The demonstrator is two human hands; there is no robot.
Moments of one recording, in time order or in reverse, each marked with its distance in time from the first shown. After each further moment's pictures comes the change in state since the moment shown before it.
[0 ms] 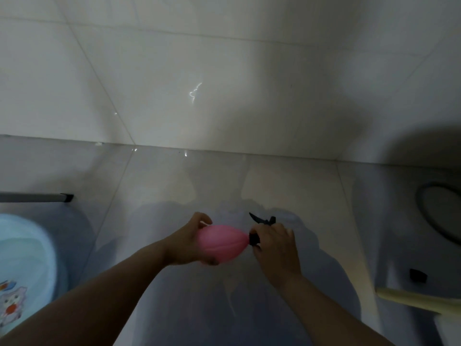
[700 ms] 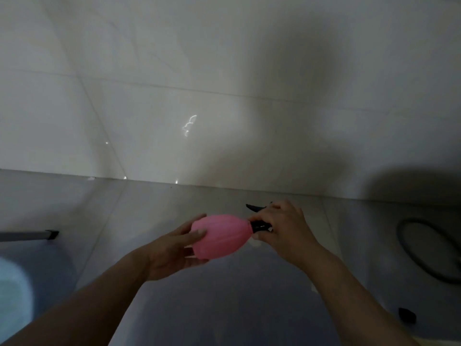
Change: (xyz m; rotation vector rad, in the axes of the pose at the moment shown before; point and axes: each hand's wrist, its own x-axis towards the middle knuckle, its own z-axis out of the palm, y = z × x) left_hand 0.002 0.056 -0.048 -1.077 -0.115 -0.038; right_hand 0.097 0.010 -0.124 0.108 -0.029 -0.224
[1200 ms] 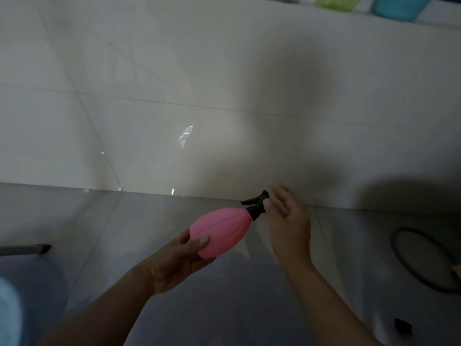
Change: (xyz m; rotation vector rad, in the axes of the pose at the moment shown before) left_hand 0.008 -0.003 0.020 -0.152 -0.098 0.155; right_hand 0.013 -0.024 -0.008 0.765 0.632 0.407
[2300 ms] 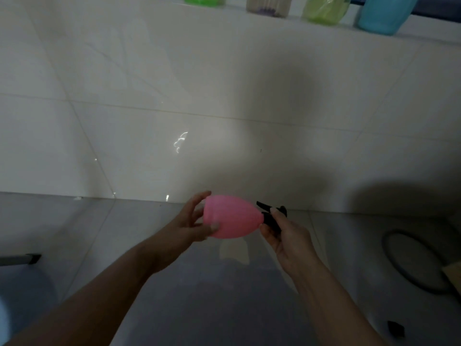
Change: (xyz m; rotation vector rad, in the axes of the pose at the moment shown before) left_hand 0.003 0.049 0.053 0.672 0.002 0.269; right_hand 0.013 0.005 -0.018 0.662 0.016 0.769
